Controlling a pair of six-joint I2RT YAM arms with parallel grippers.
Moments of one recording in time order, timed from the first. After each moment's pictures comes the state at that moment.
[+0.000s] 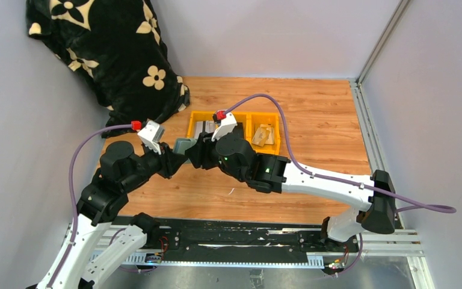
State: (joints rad) left arm -0.47 0.57 0.94 -0.67 0.22 -0.21; right arm 1.26 1.46 1.34 -0.11 0.41 0.67
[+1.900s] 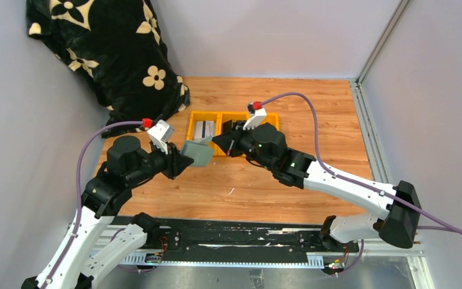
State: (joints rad) left arm -0.49 0.62 0.96 -0.68 0.29 -0.17; right arm 1.06 1.30 1.11 0.01 0.28 0.69
